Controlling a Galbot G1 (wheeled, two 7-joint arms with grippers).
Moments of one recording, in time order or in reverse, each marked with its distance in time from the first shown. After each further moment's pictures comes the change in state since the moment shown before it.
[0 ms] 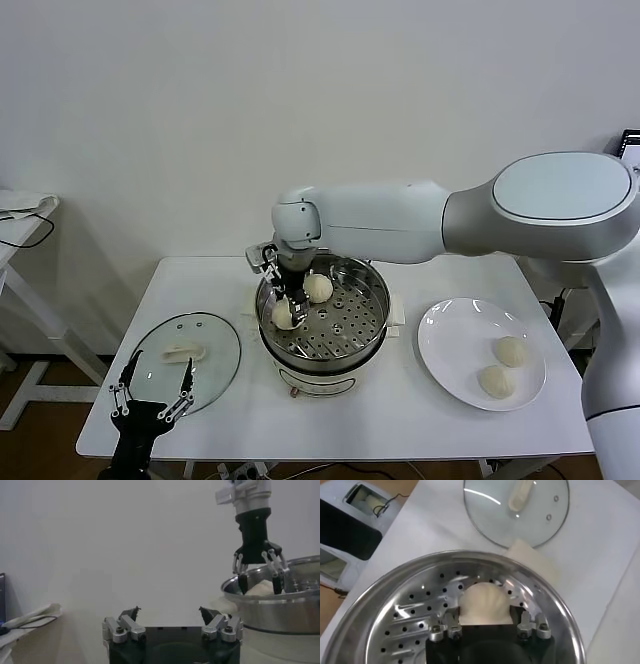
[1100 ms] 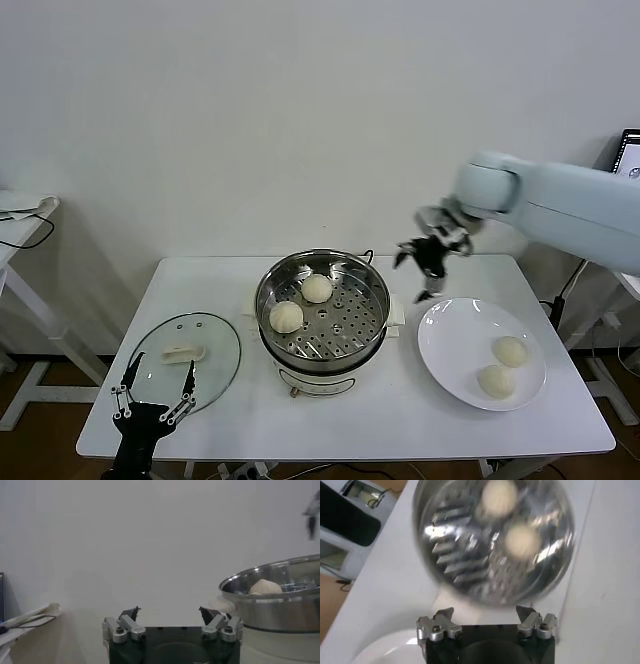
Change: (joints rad) left arm 0.008 -0.002 0.010 0.001 0.007 -0.003 -0.002; right arm -0.006 -0.846 0.083 0.228 -0.259 0.279 -0.137
